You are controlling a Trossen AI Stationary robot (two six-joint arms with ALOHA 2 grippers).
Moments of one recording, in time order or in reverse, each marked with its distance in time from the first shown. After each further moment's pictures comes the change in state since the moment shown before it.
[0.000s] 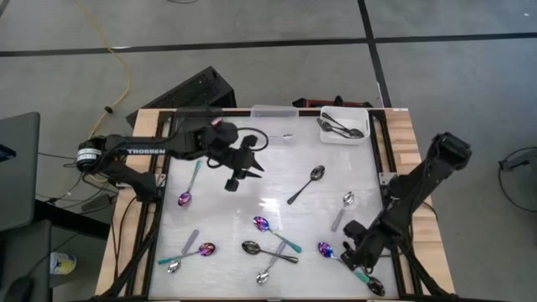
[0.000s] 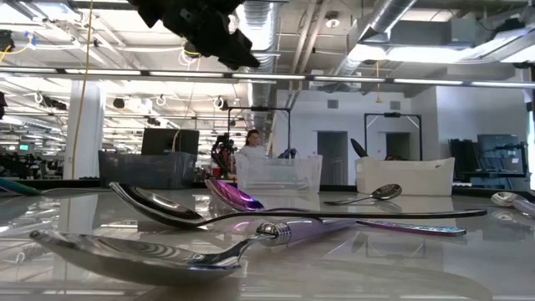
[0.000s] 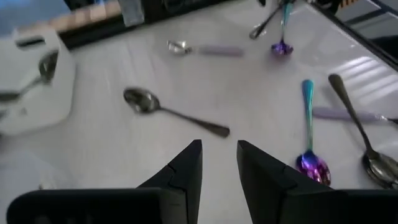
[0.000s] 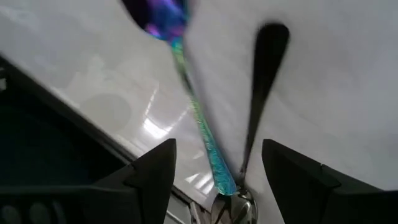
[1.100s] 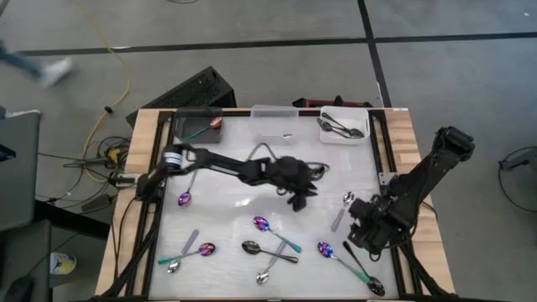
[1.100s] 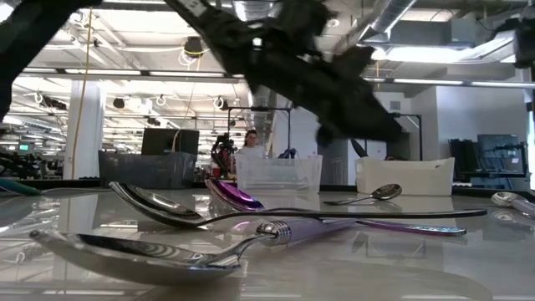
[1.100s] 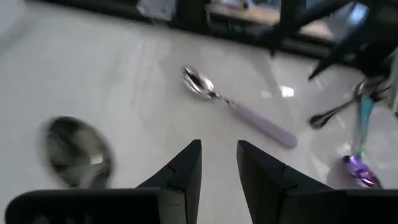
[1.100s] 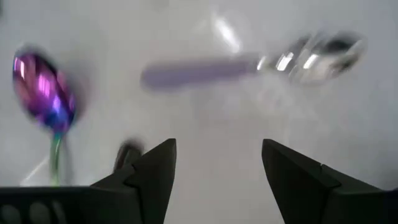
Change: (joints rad) left arm -0.172 0.778 0.434 0.483 -0.199 -0.574; right arm -0.013 -0.117 -0.002 -0.459 0.410 -0.350
